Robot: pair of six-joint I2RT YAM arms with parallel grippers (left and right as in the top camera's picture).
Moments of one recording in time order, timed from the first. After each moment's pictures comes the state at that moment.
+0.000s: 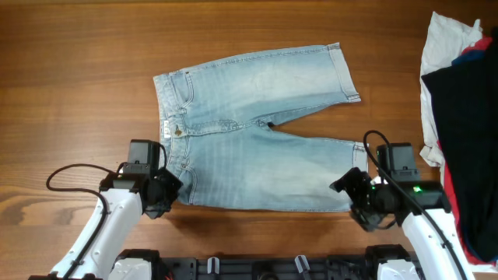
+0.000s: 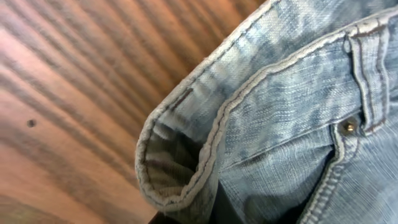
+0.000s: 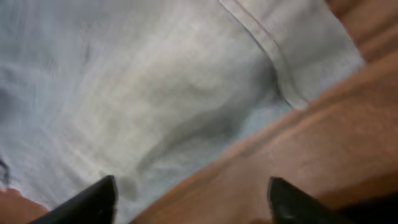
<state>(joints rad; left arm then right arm) -0.06 1.21 0.49 -0.71 0.10 -0.93 0.04 0.96 0.56 -0.98 -0.31 0.99</state>
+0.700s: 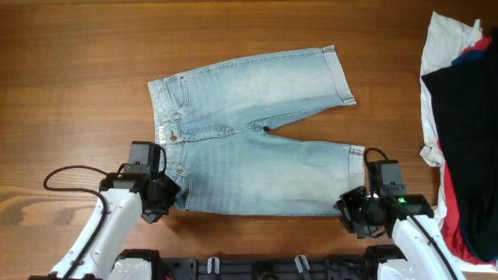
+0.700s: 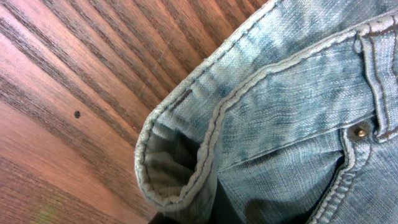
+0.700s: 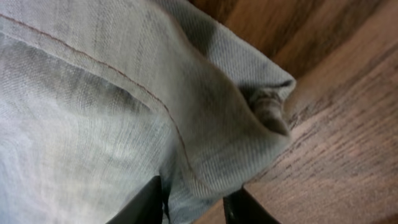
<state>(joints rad) -0.06 1.21 0.49 -0.76 0.06 -0.92 0.04 0.98 0.34 -0.80 -0.28 1.21</state>
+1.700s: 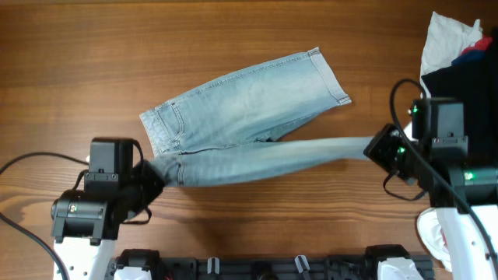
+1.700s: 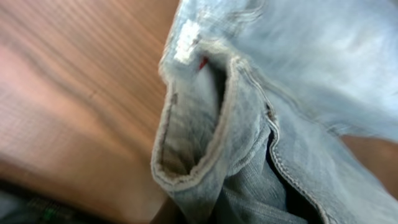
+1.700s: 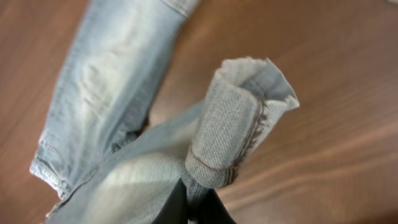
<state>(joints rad) -0.07 0.87 0.90 -1.19 0.08 -0.82 0.05 1.05 1.18 -1.20 -0.10 0.66</state>
